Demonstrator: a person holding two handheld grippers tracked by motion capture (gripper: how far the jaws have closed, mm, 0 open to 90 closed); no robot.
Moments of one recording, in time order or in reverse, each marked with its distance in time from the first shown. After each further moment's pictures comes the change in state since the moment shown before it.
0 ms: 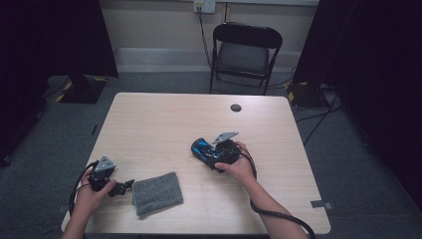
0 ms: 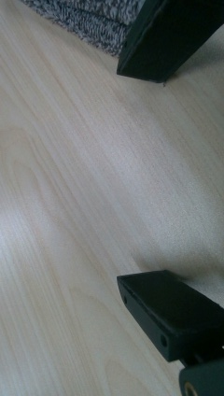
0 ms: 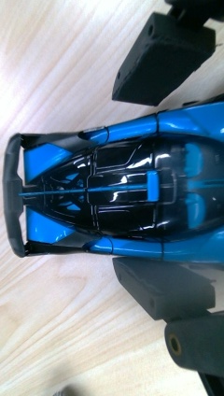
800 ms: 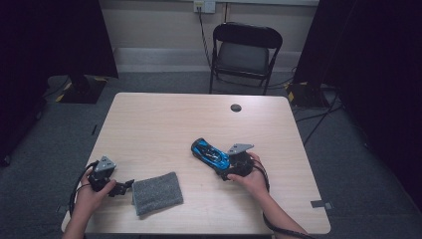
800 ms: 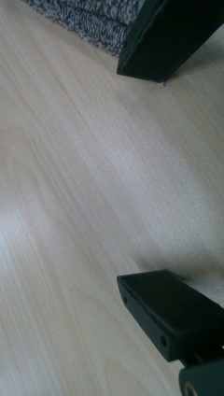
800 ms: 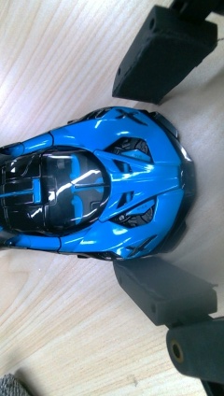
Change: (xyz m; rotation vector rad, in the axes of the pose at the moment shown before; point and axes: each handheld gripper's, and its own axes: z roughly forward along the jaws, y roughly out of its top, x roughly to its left) left arm -0.001 0.000 0.000 -0.001 0.005 -0.003; right arm 0.003 -0.046 -0.030 -0.034 -0.025 0.030
